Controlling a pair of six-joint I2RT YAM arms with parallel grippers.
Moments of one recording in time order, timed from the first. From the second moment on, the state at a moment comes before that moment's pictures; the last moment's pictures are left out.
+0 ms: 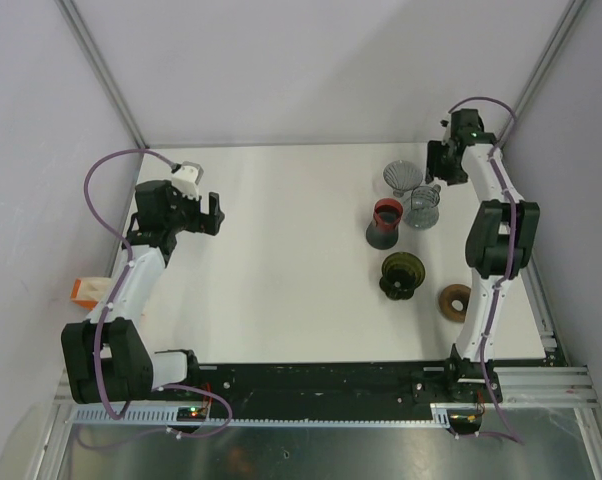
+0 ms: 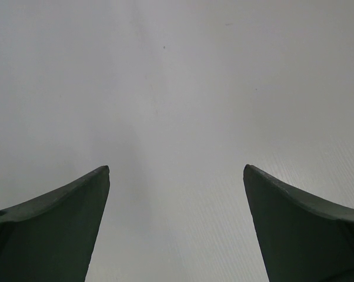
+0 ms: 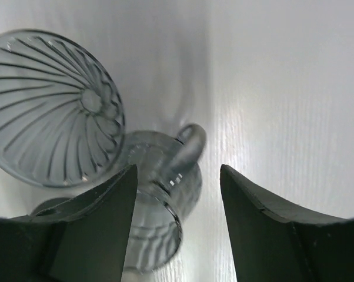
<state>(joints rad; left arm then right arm) 0.06 1.25 0.87 -0.14 0.35 0.19 -0.03 2.21 2.04 -0.80 -0.02 0.04</state>
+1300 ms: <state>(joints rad) 0.06 1.25 0.87 -0.16 0.34 0.21 -0.02 2.09 1.79 -0.75 -0.01 0.04</state>
